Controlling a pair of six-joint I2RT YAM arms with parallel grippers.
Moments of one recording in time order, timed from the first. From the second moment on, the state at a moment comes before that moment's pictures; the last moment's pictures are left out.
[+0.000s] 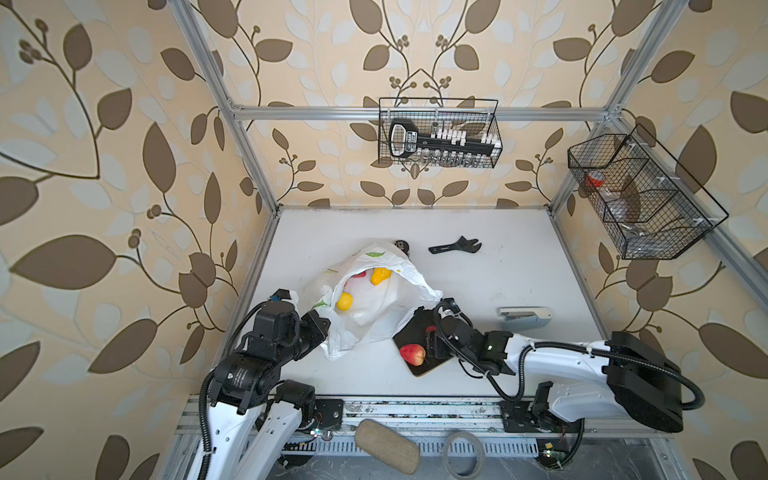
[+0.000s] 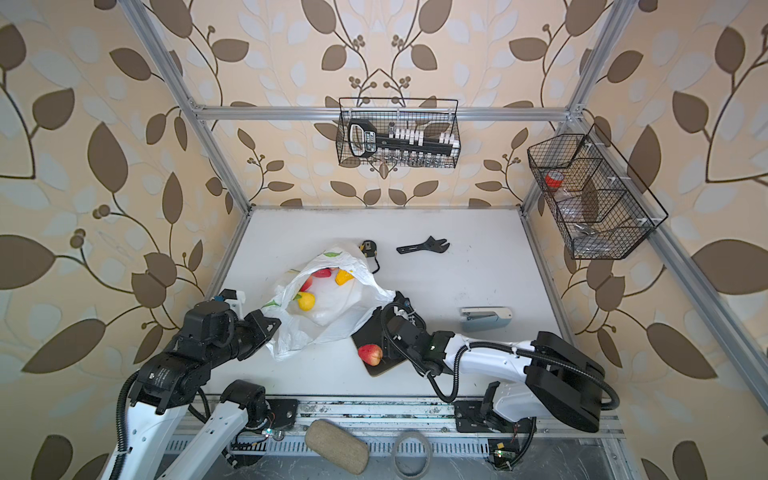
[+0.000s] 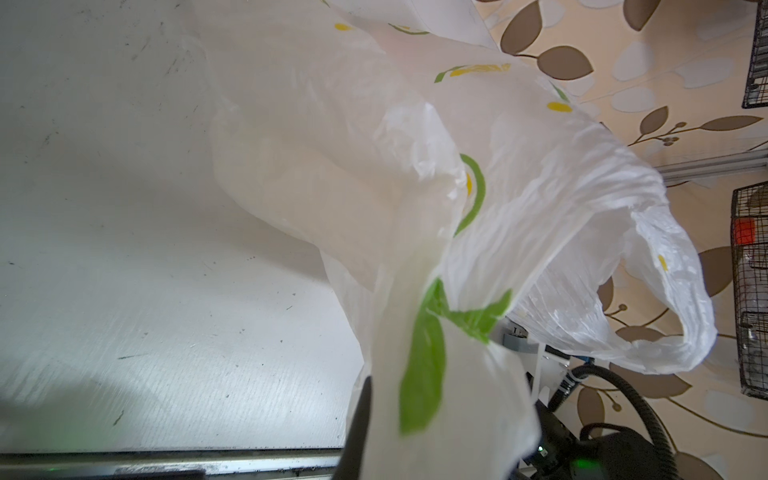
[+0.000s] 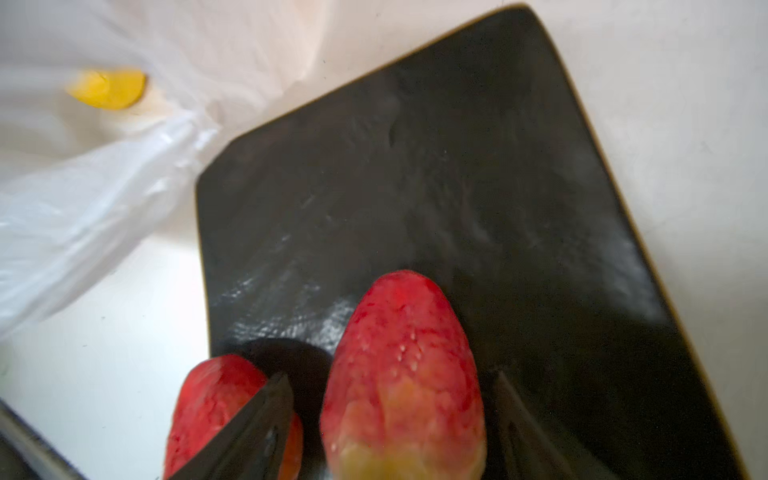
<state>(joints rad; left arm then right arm) -0.20 0.49 0.83 -1.08 0.20 -0.89 1.03 1.30 0.57 -0.16 0.30 0.80</state>
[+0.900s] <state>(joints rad) -0.20 0.50 0.87 -1.19 0.16 -0.86 1.12 1.74 1.18 -0.02 0.22 0.48</state>
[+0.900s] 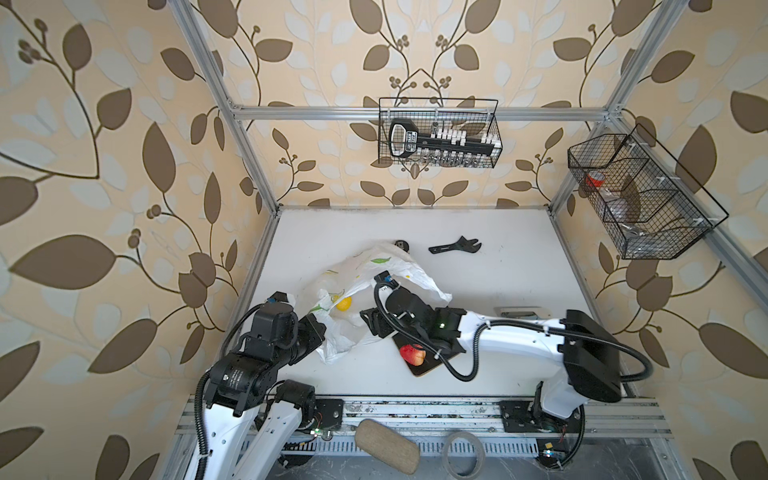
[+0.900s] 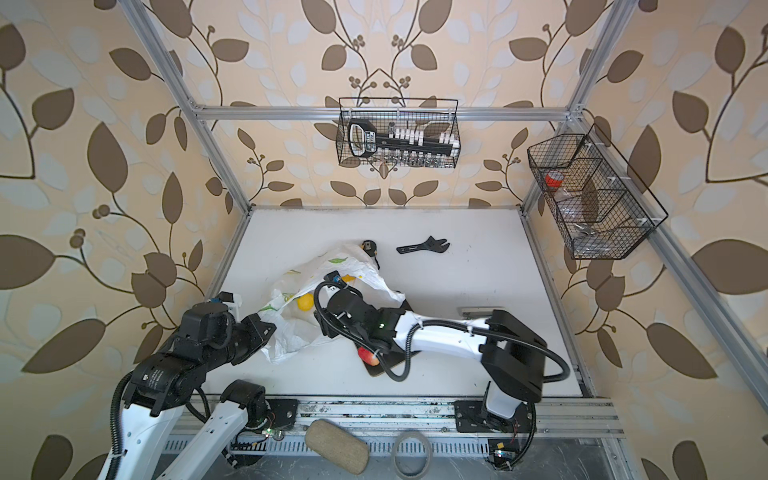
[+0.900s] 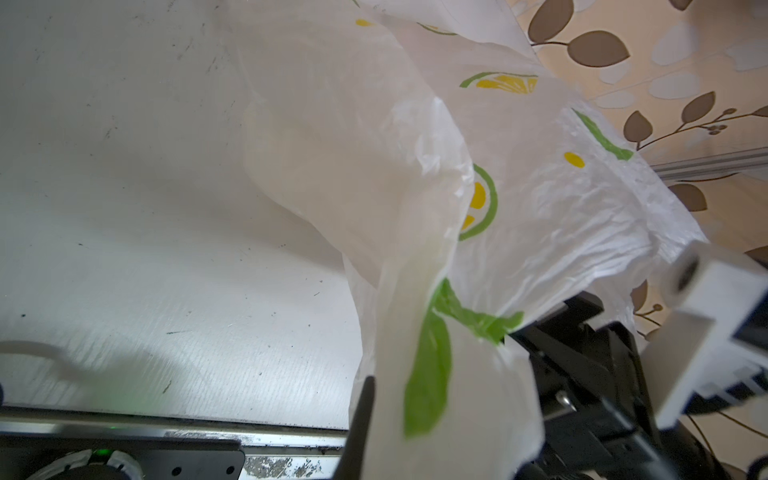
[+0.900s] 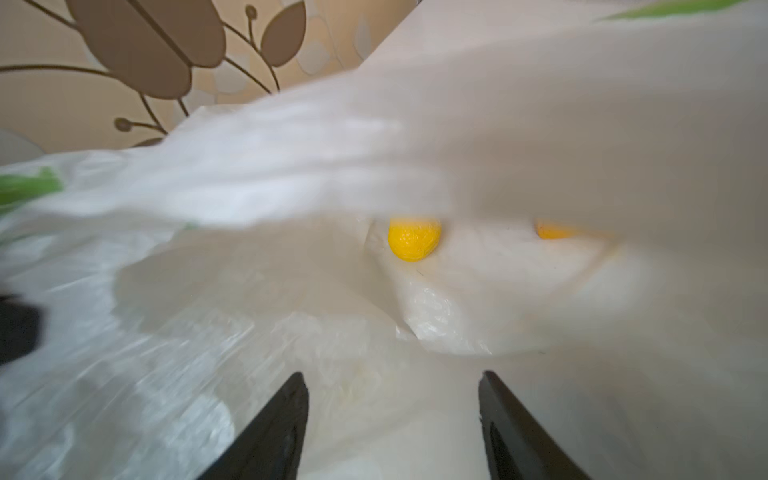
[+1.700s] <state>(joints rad) -0.20 0.50 0.87 -1.26 0.15 -0.86 1.05 2.36 1.75 -0.06 0.13 0.41</state>
